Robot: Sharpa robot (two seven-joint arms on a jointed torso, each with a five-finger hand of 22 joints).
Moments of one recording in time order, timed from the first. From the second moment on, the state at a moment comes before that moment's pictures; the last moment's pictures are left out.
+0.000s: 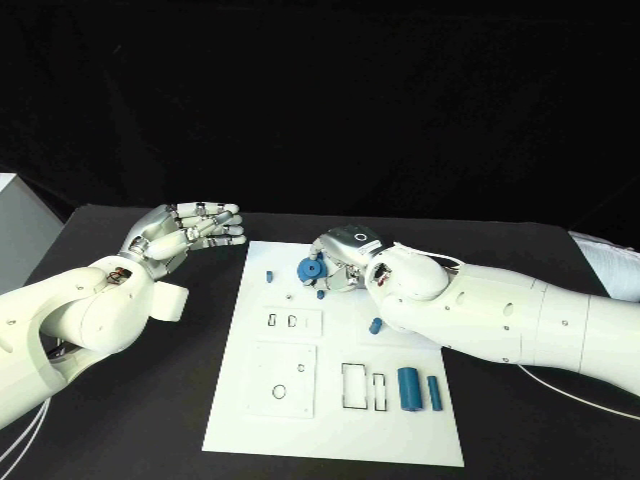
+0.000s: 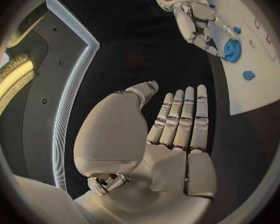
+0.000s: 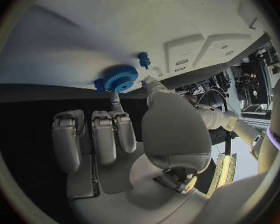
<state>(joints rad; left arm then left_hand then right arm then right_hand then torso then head) 1.00 -0.98 0.27 1.58 -0.25 -0.21 0.32 1.36 -0.15 0.46 0.14 0.21 0.83 0.21 0.19 0.18 0.98 0.21 0.07 0.07 0.90 0.16 0.20 0.33 0.18 0.84 0.27 0.24 0.10 1.20 -0.52 -0.09 1.30 -1.72 -0.42 -0.20 1.17 -0.17 0.11 0.30 0.26 0.93 0.16 0.15 0.34 1.46 0.07 1.56 1.31 1.47 0.00 1.57 1.31 0.01 1.47 0.10 1.55 1.31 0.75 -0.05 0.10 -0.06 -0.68</state>
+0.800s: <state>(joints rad) 1.00 -0.98 0.27 1.57 -0.25 -0.21 0.31 1.36 -0.15 0.46 0.14 0.21 0.82 0.21 0.19 0.18 0.98 0.21 0.07 0.07 0.90 0.16 0.20 0.32 0.18 0.84 0.27 0.24 0.10 1.19 -0.55 -0.09 1.31 -1.67 -0.39 -0.18 1.09 -0.11 0.10 0.30 0.33 0.96 0.15 0.16 0.34 1.46 0.07 1.57 1.31 1.47 0.00 1.57 1.31 0.01 1.47 0.10 1.55 1.31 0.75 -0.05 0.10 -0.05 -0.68</state>
